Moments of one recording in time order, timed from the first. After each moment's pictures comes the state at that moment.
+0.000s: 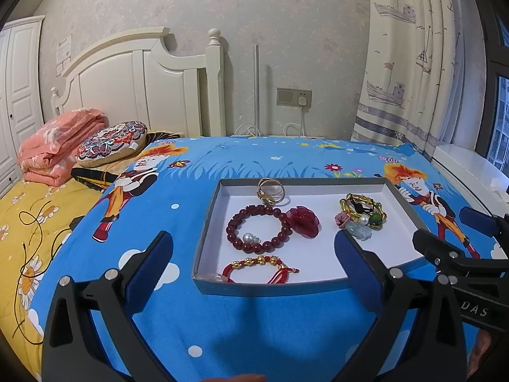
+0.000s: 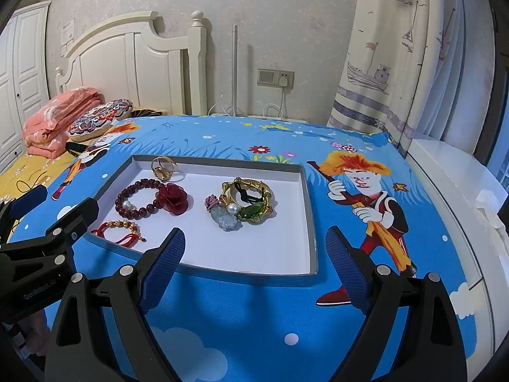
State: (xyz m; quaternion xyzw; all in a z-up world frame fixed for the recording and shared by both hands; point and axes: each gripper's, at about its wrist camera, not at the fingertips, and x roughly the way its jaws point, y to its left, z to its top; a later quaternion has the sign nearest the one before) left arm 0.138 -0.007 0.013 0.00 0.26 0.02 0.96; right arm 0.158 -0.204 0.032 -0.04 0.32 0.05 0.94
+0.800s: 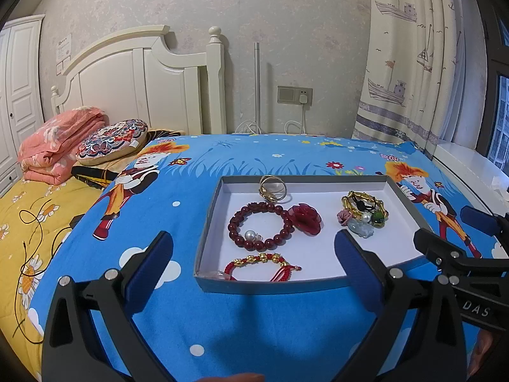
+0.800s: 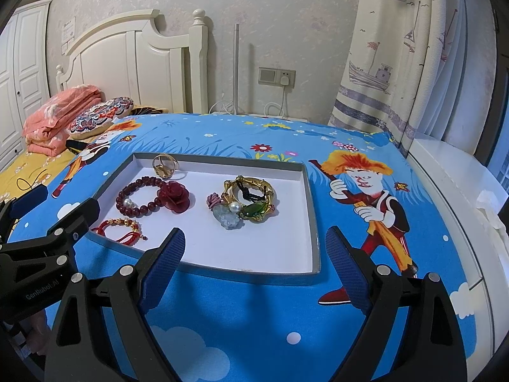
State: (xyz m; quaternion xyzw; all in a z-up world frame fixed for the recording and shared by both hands) left arm 0.139 -0.003 0.011 0.00 0.26 0.02 0.96; right arm 0.158 -0.202 0.032 -0.04 0.32 0.05 0.94
